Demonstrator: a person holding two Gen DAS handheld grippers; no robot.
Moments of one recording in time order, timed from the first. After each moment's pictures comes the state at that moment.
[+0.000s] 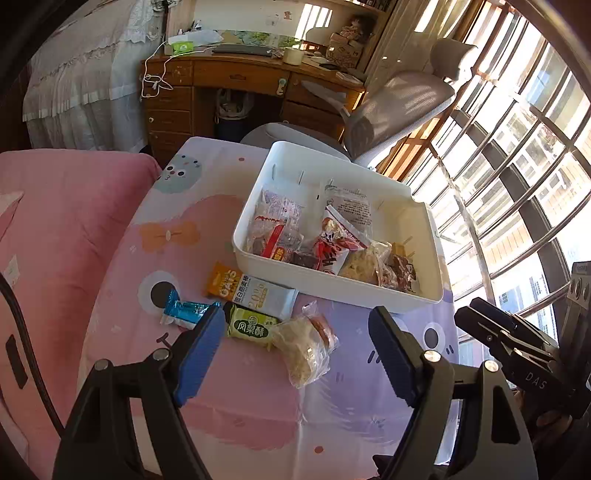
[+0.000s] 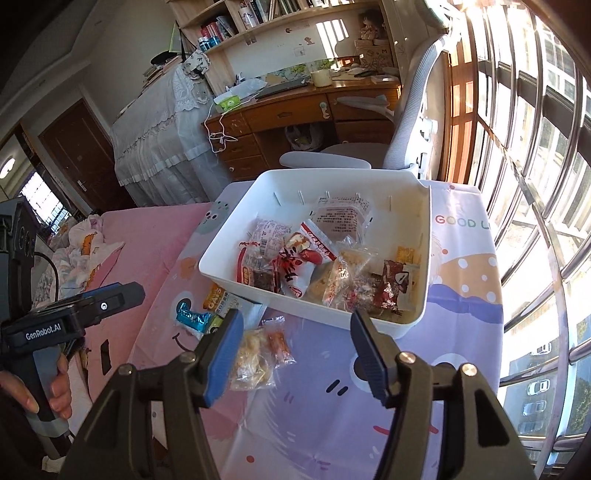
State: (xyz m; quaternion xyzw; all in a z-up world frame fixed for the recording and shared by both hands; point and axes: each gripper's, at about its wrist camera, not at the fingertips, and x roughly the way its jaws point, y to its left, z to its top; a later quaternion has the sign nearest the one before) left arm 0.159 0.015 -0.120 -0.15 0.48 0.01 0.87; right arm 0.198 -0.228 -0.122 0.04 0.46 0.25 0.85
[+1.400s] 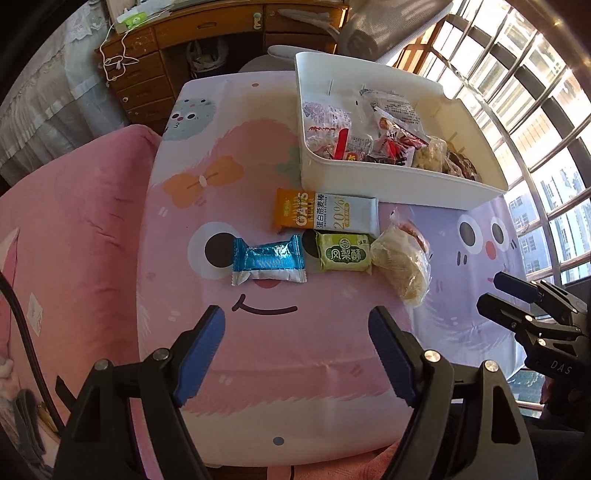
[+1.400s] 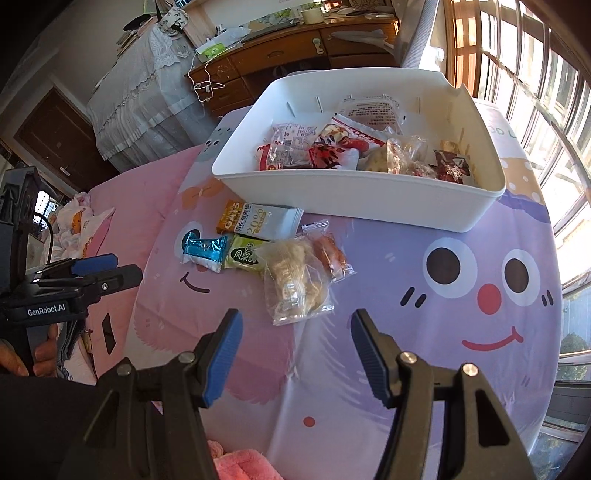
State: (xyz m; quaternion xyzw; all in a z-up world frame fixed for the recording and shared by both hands) left arm 0.165 0.083 -0.191 -0.01 0.60 -0.05 0.80; right arm 0.147 -0.148 -0.198 0.06 0.56 0.20 0.80
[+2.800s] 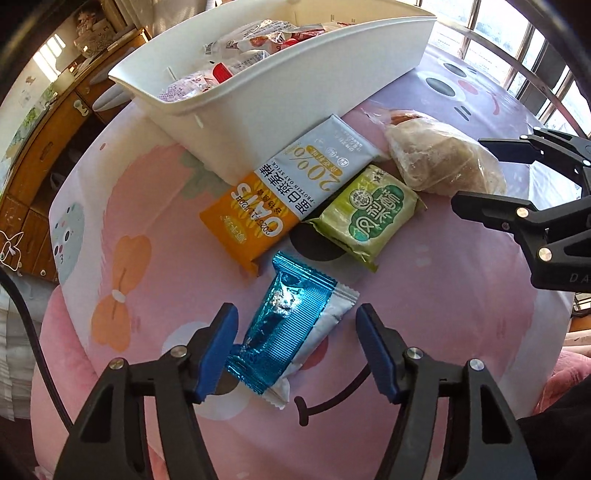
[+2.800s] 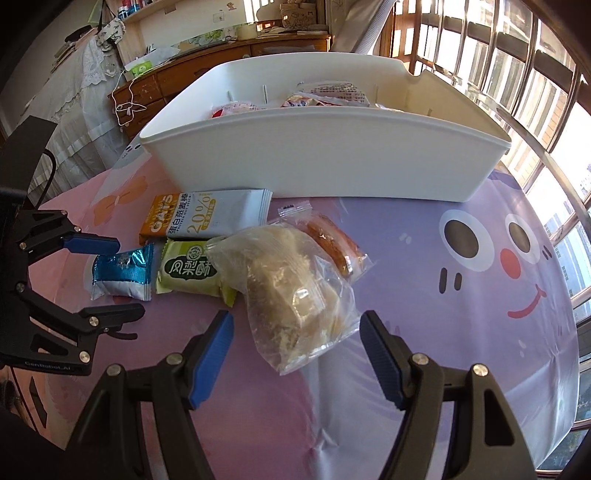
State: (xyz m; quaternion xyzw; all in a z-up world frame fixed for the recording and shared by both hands) left arm 0.222 0.067 -0.306 0.27 0.54 -0.29 0.74; right arm 0.146 -0.080 -0.282 0.02 0.50 0.02 0.87
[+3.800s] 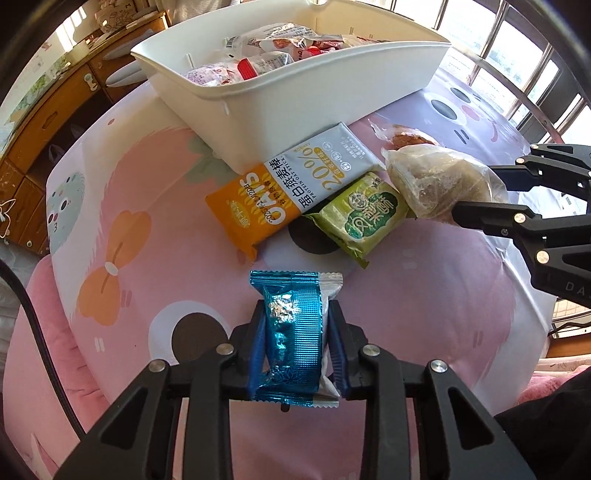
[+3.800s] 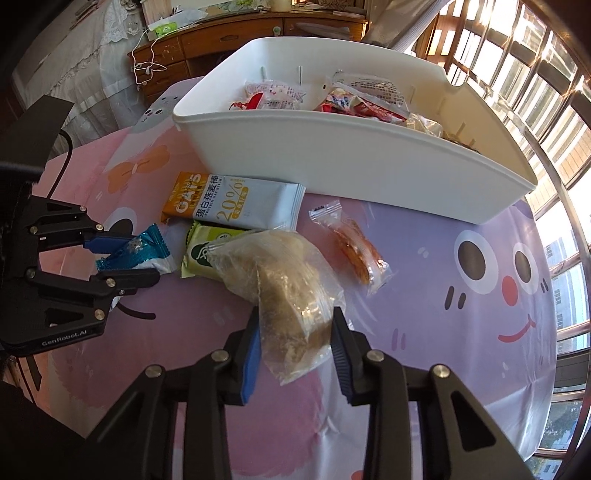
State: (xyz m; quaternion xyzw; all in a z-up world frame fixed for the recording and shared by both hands) left arm 0.213 0.083 -0.296 0.20 0.55 -0.29 0.76; right arm 0.159 -0.054 -0.260 -0.04 0.55 0.06 0.83
